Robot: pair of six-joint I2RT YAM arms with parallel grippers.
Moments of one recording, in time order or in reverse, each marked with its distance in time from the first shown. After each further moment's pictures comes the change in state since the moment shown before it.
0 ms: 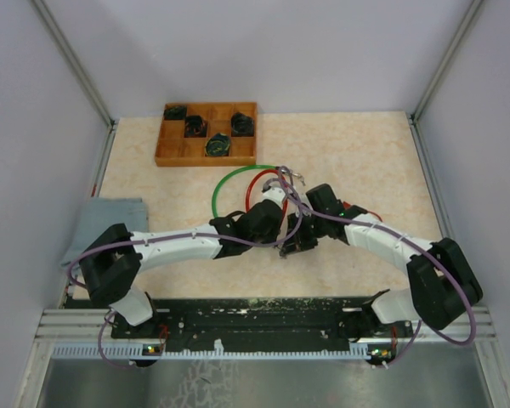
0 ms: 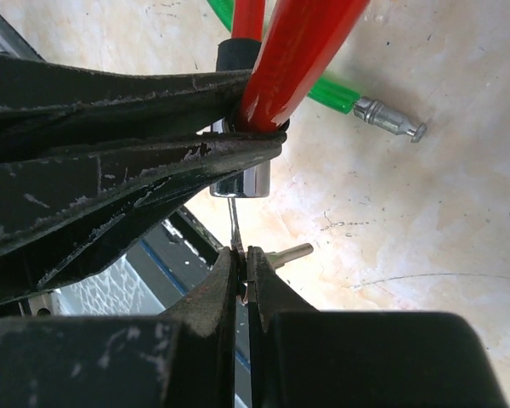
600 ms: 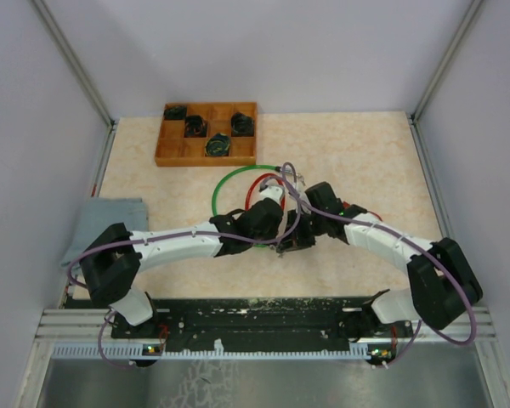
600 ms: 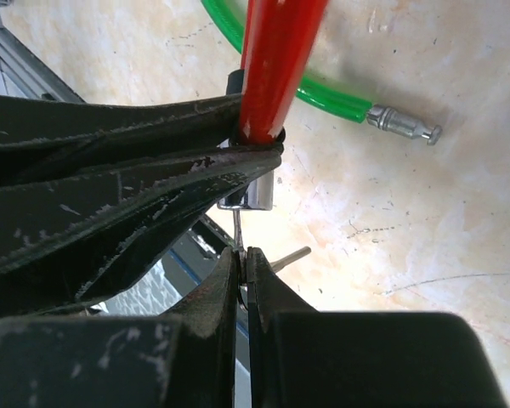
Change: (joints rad) left arm 0.003 0.002 0.030 -0.067 0.005 -0.045; right arm 0.005 -0.003 0.027 0.004 0.015 0.139
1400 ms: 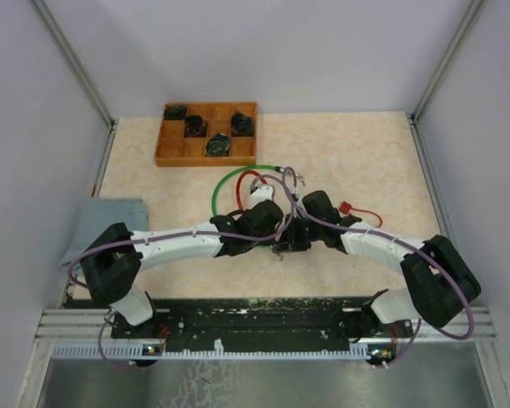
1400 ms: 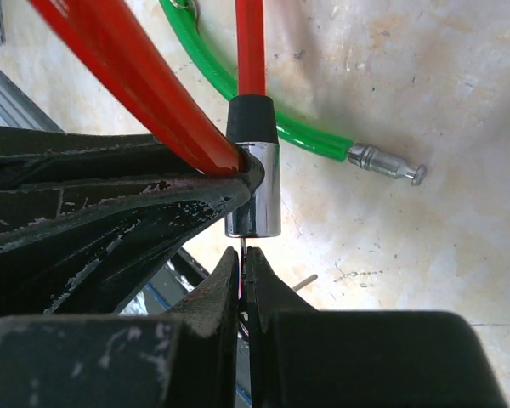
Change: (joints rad) left arm 0.002 0.005 -0.002 -0.061 -0.039 -0.226; right arm 0.048 0.015 -0.127 0.251 0.088 0.093
